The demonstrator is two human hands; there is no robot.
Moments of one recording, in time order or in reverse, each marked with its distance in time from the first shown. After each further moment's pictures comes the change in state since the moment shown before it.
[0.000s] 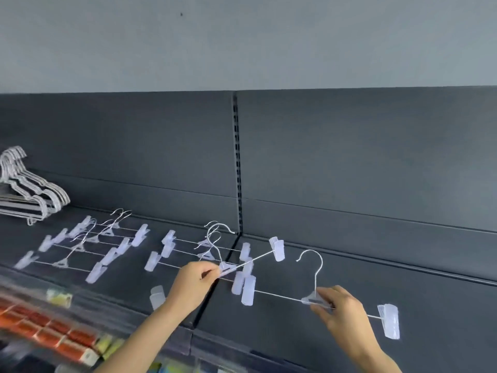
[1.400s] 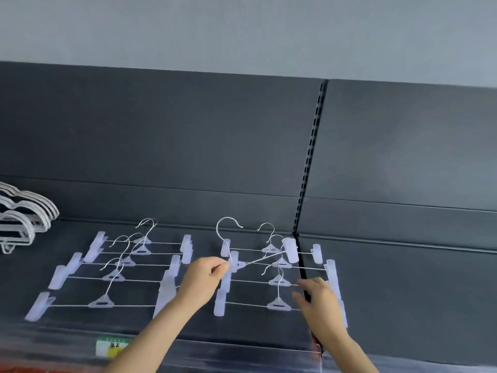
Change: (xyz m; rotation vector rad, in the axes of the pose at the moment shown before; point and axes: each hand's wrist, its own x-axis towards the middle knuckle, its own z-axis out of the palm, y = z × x) left_hand 0.077 -0.193 -0.143 -0.107 -0.183 0.023; right_hand 0.056 -0.216 0.208 -0.036 0.085 0.290
